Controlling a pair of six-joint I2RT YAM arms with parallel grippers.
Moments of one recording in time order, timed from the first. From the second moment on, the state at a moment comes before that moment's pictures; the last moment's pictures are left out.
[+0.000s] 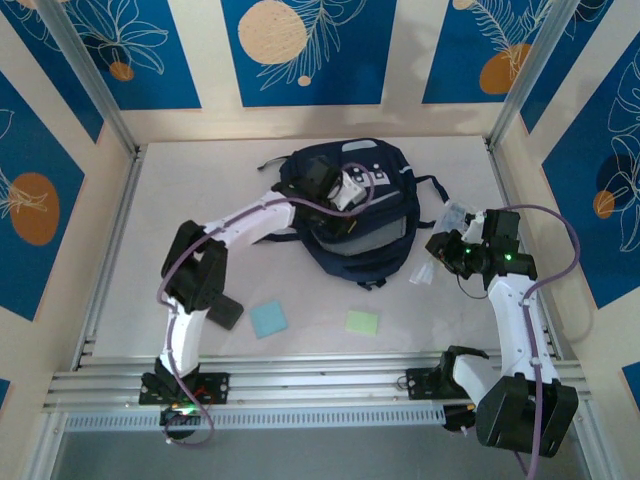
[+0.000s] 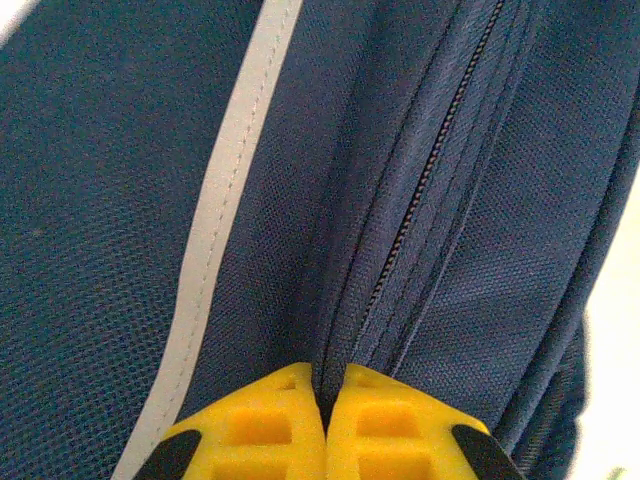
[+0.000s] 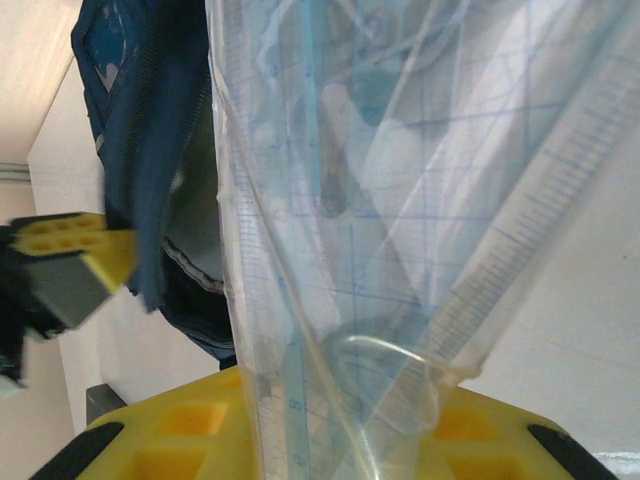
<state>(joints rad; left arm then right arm) -0.69 2.05 1.73 -0.57 0.35 0.00 -0.20 0.98 0.80 -0.76 -0.53 0.53</state>
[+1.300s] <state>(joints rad) -0.59 2.03 1.81 -0.44 0.60 -0.34 0.34 1.96 1.23 0.04 -0.23 1.35</state>
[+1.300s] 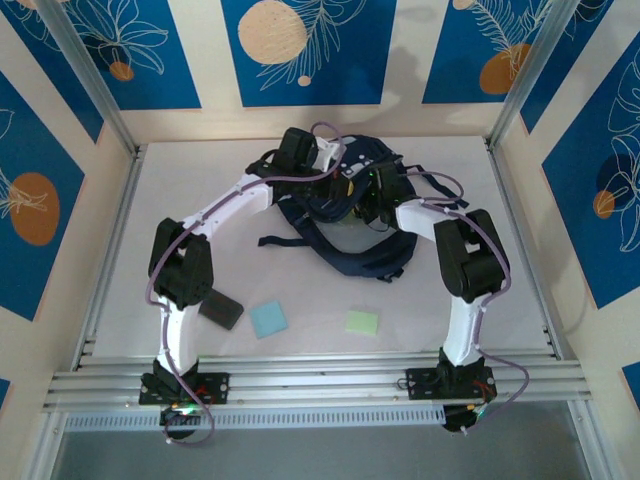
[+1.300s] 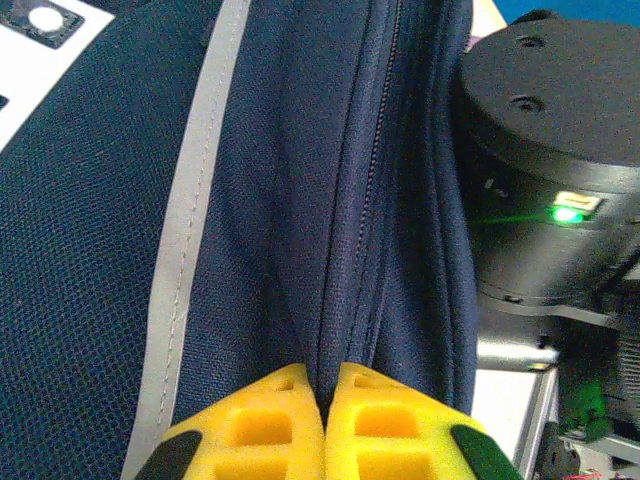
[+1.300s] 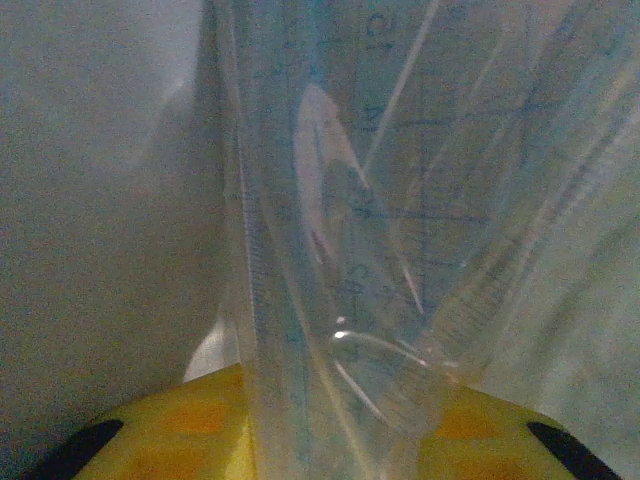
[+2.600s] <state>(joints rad) -0.58 1.88 1.60 -0.44 0.45 -0.31 0.22 1.15 0.80 -0.42 -0.28 0.84</state>
